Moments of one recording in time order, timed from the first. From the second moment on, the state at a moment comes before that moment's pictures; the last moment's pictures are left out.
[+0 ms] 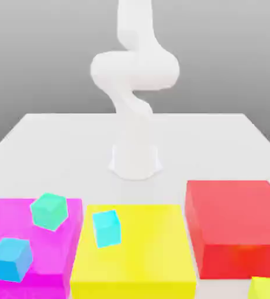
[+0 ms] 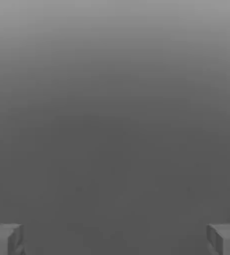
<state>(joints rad) -0.02 -0.71 0.05 -2.29 -0.03 2.31 0.85</state>
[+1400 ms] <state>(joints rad) 0.11 0.60 0.32 -2.10 -0.38 2.65 1.60</state>
